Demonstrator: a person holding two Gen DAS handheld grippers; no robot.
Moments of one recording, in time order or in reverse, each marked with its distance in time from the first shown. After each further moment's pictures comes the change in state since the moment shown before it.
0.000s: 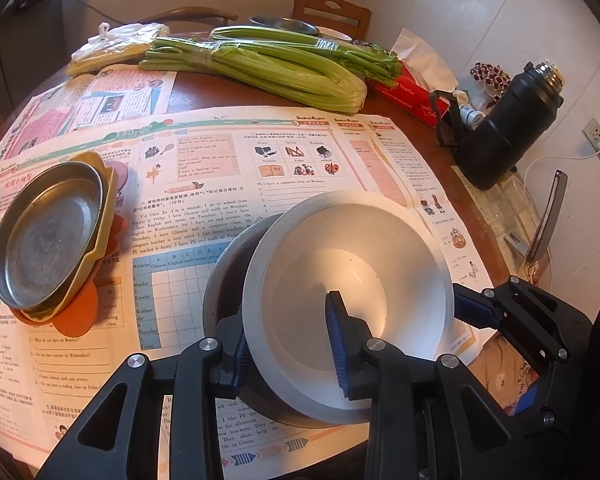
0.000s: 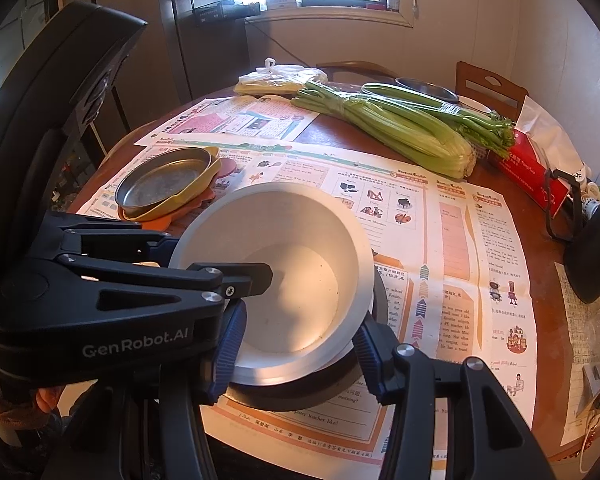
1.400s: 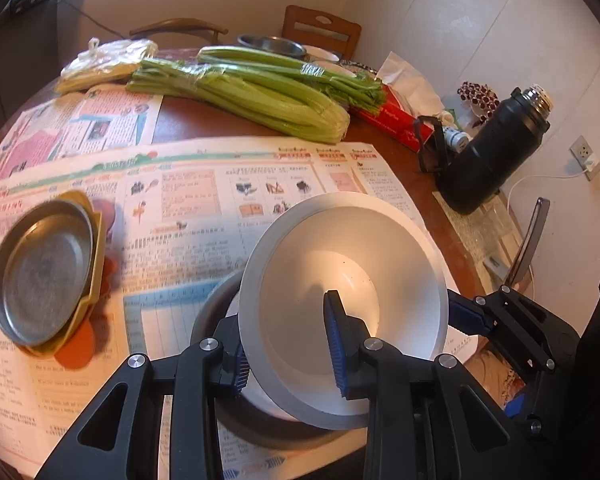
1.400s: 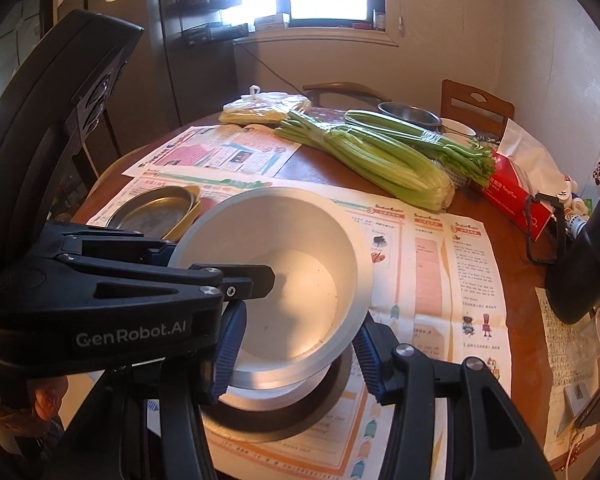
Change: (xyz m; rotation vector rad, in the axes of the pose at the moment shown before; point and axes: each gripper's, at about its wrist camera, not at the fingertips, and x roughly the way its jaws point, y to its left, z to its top) left arm -0.015 -0.007 0.023 -0.015 -0.035 -0.060; right arm -0.016 -0.011 0.022 0.009 -0.071 -0.032
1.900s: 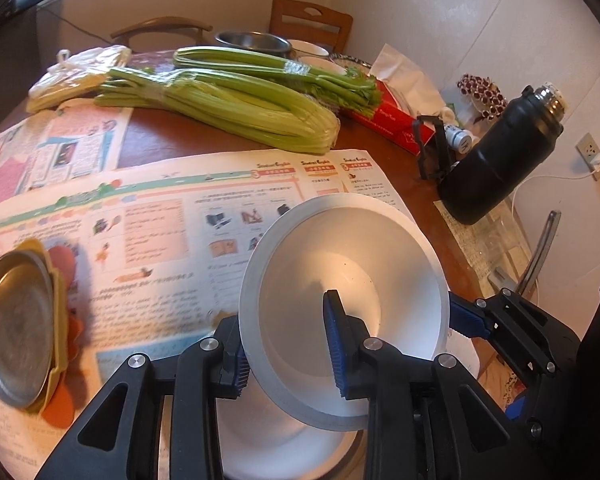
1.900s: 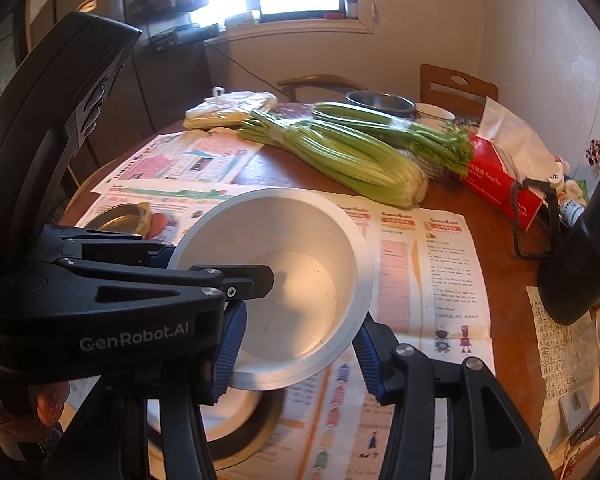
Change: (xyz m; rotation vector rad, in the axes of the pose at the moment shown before) left arm 0.036 -0.019 0.044 0.034 0.020 -0.001; right arm 0.023 -0.049 0.019 0.064 0.010 -0.021
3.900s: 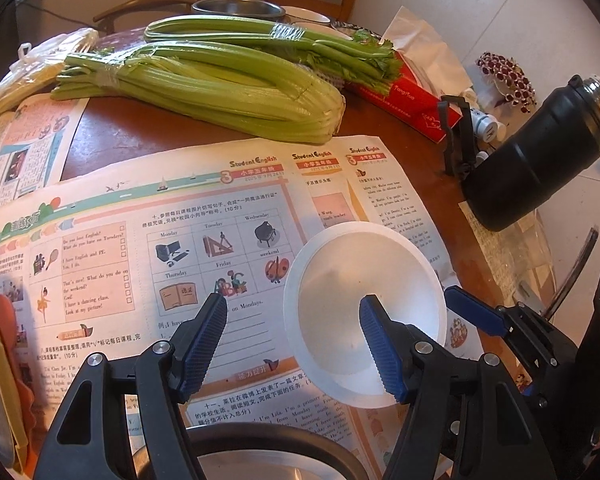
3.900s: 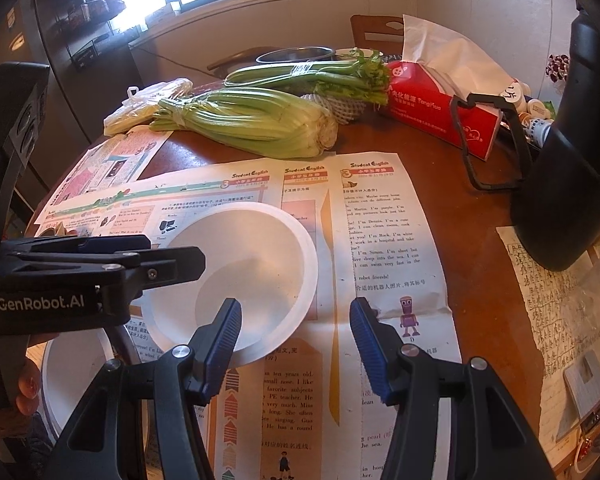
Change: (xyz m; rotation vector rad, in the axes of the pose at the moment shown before) left arm 0.087 -0.016 0.044 0.008 0.104 0.016; right arm 0.049 -0.097 -0.013 0.216 0.103 -0.094
